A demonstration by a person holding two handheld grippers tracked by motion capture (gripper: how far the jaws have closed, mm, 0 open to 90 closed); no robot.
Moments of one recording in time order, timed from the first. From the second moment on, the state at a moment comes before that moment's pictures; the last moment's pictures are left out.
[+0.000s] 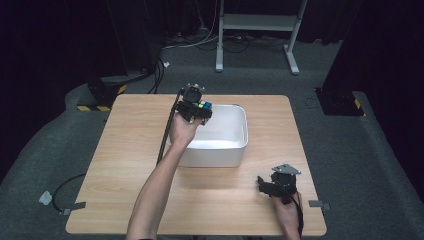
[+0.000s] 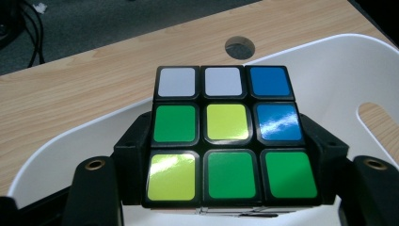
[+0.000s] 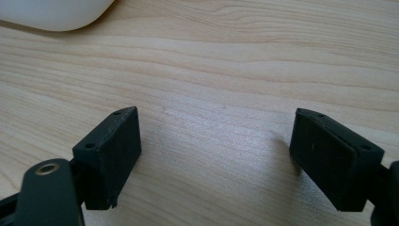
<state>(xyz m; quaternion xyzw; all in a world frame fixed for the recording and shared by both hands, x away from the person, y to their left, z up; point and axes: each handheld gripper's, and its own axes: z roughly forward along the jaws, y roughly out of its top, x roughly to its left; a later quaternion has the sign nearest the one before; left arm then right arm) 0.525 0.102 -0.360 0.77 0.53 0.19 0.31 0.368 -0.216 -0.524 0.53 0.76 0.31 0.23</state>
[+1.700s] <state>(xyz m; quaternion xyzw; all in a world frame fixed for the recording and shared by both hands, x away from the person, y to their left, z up) 0.454 0.136 -0.351 0.77 0.49 0.20 0.35 0.368 -0.216 -0.524 0.53 0.76 0.31 0.23</state>
